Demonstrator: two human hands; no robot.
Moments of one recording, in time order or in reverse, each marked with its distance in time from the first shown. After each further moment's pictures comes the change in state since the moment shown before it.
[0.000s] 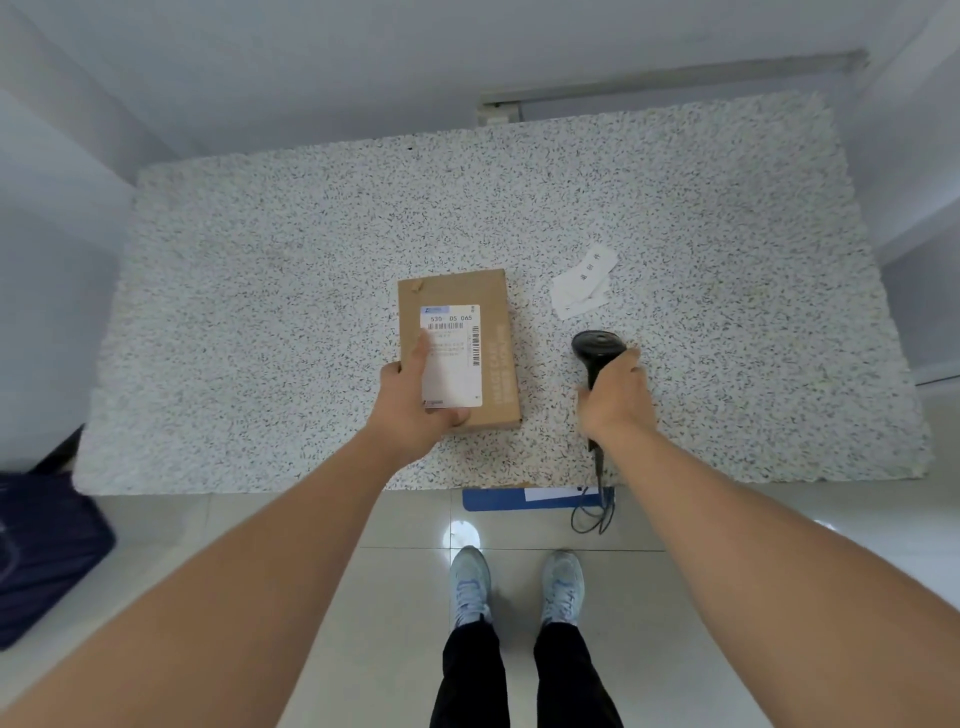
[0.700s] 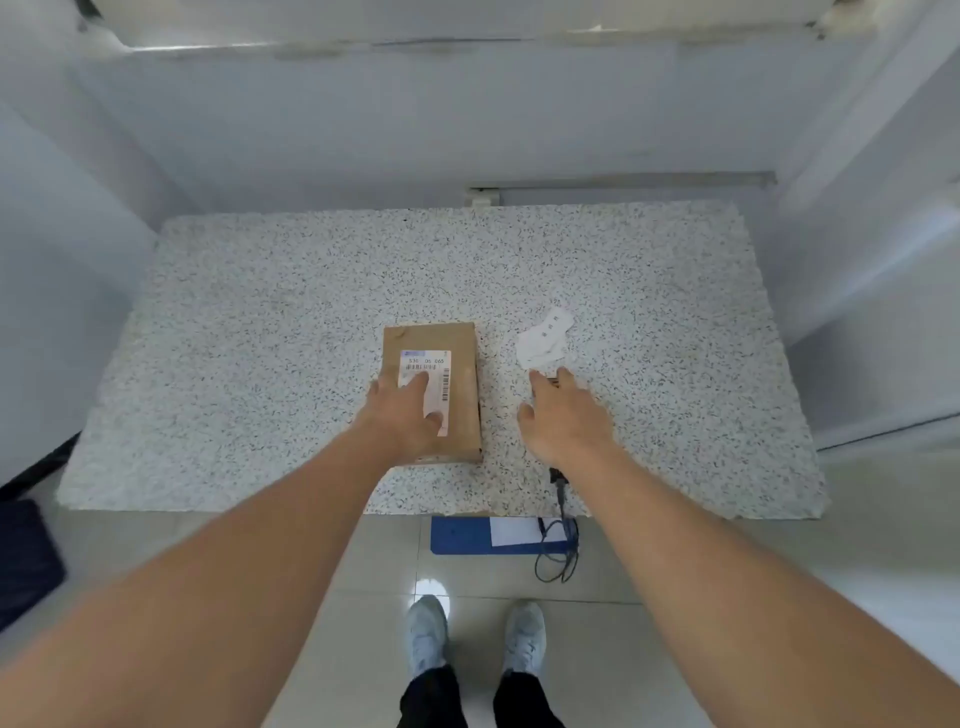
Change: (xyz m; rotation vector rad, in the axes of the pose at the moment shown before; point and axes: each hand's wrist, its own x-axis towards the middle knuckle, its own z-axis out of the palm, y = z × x) left_hand -0.021 0.063 -0.013 0.515 -0.008 0.004; right_hand -0.042 -0.020 -0.064 -0.433 -0.073 -0.474
